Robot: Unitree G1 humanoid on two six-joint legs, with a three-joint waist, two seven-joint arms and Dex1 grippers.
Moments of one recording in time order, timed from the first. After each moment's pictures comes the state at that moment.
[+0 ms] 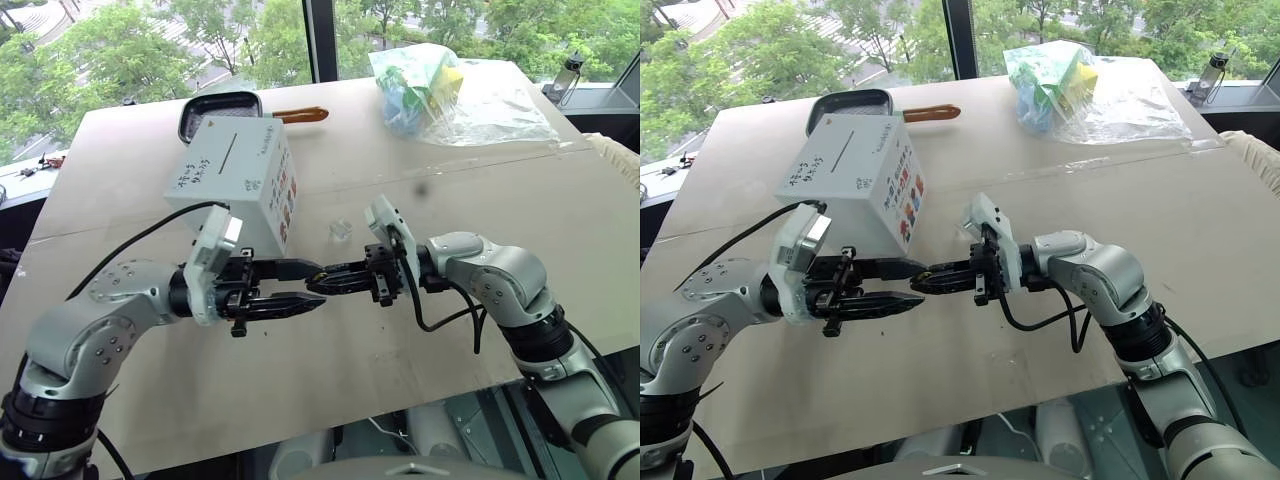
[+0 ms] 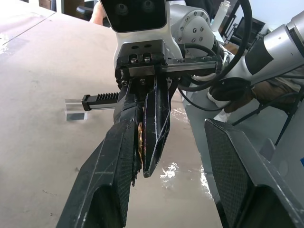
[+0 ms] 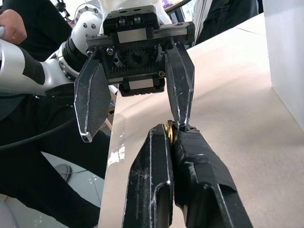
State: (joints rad) left arm -0.15 0.87 0.16 -0.47 -0.96 0.69 -1.11; right arm -0.64 -0.31 0.31 -0.24 0.70 0.89 0.97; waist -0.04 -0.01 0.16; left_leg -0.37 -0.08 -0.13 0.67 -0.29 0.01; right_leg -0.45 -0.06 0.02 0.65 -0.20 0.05
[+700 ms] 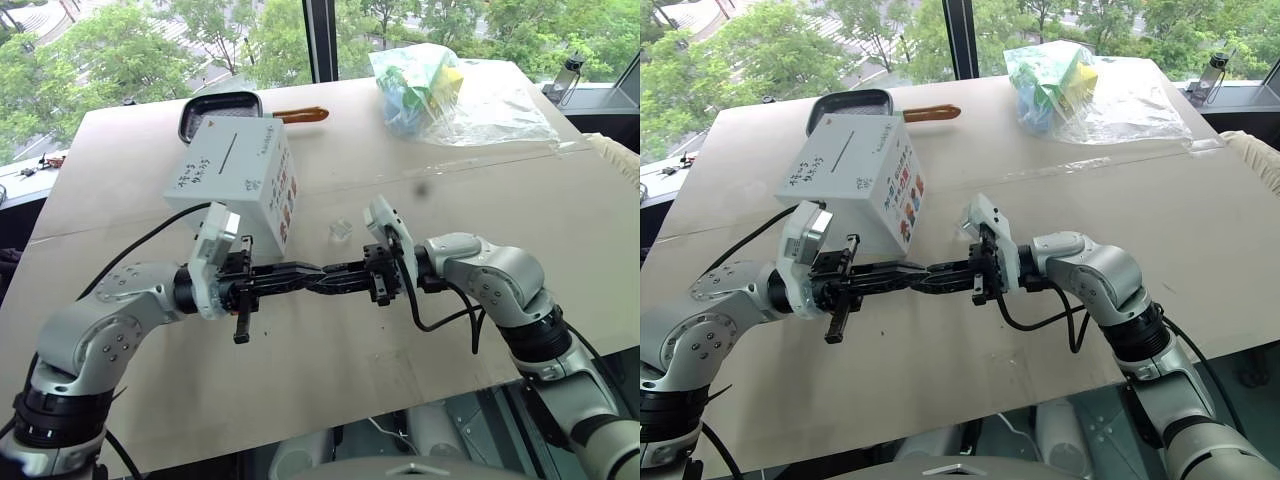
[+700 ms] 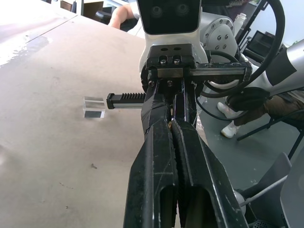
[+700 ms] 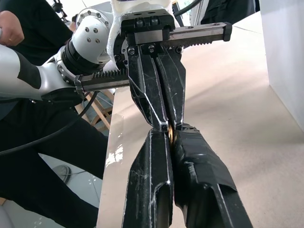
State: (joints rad) left arm -0.16 0.84 0.15 -0.42 -0.96 0.69 -1.07; right arm -0.64 -0.30 0.31 -0.23 0.70 0.89 0.95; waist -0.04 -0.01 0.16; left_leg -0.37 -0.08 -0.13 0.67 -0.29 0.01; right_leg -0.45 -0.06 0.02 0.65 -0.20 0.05
